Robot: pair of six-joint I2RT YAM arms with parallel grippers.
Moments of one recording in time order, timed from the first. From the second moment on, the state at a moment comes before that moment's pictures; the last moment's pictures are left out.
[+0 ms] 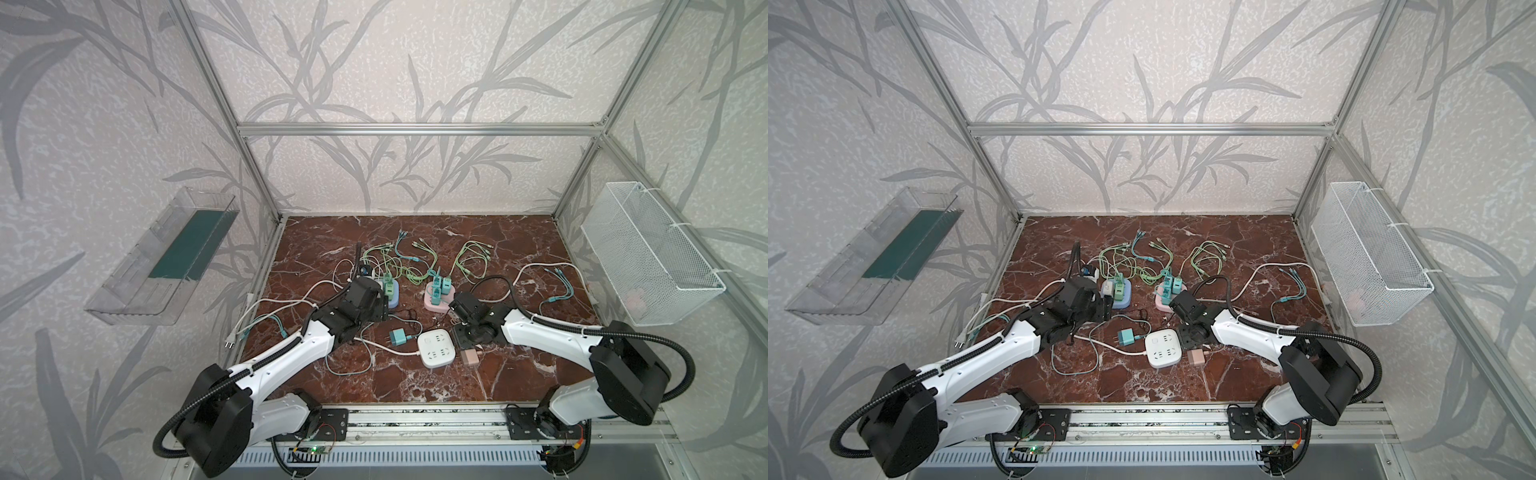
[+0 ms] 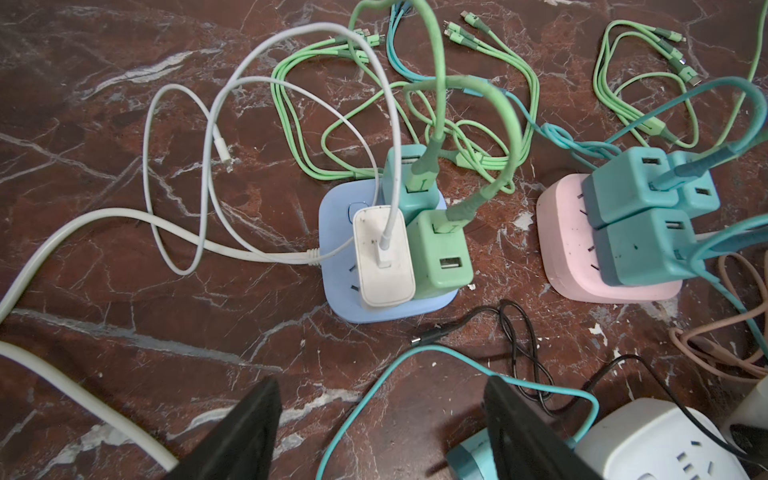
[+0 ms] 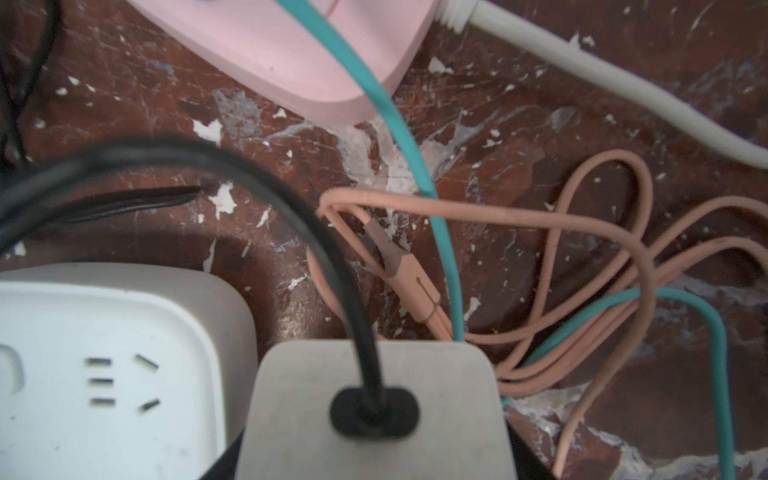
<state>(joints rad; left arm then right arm) -0.60 1.21 0.71 -0.31 -0.25 -0.41 0.76 1.47 0.78 -0.58 0.15 0.43</state>
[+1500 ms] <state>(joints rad) -0.53 1.41 0.79 -0.22 -0.26 -0.37 0.80 1.38 1.08 -0.51 0.06 0.36</state>
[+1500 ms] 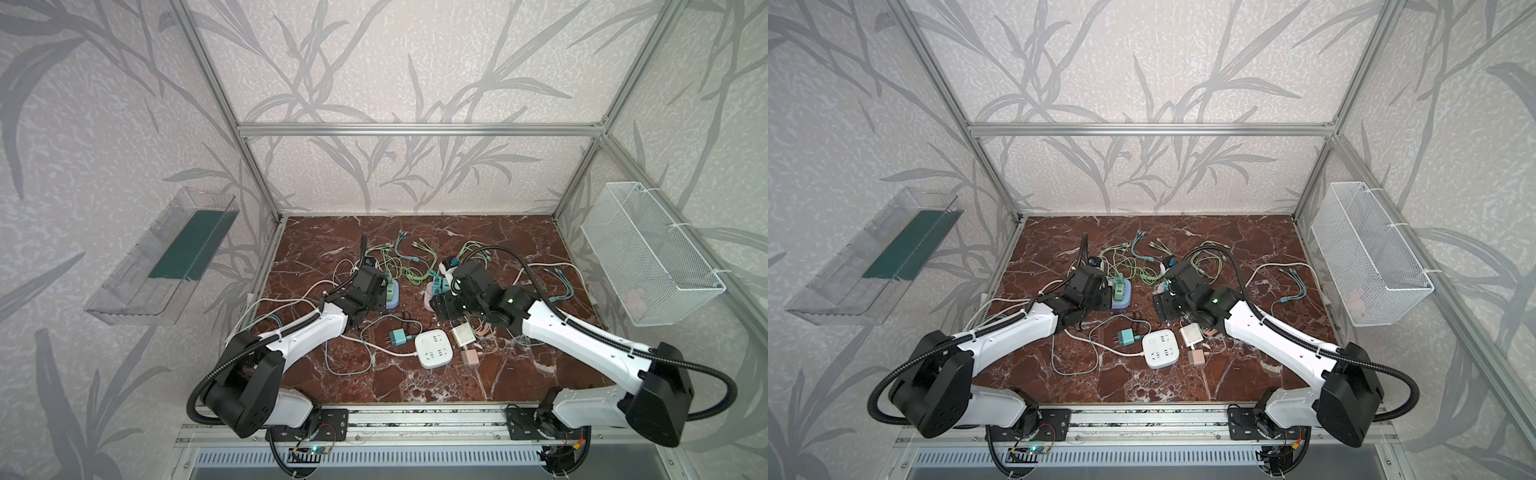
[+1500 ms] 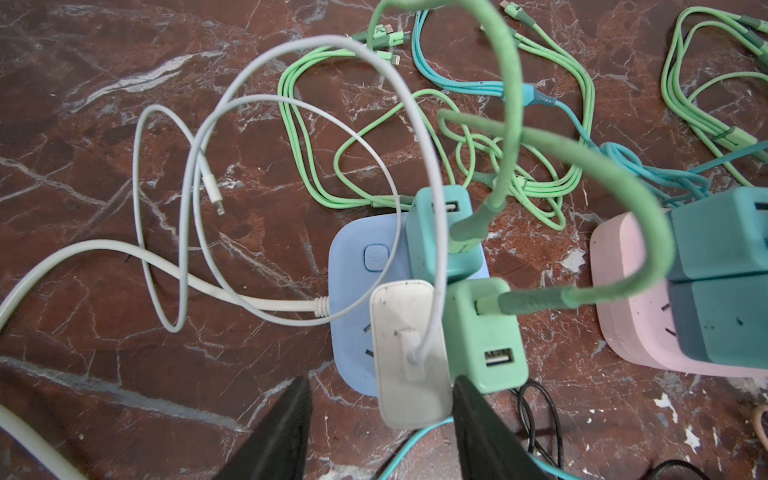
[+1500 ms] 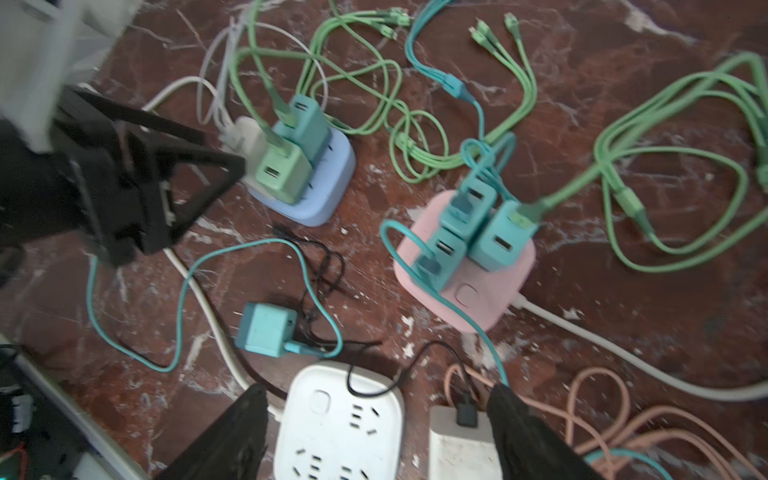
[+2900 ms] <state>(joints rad) -0.50 1.49 0.84 -0.16 -0.21 -0.35 0.75 2.10 1.54 -0.40 -0.13 0.42</state>
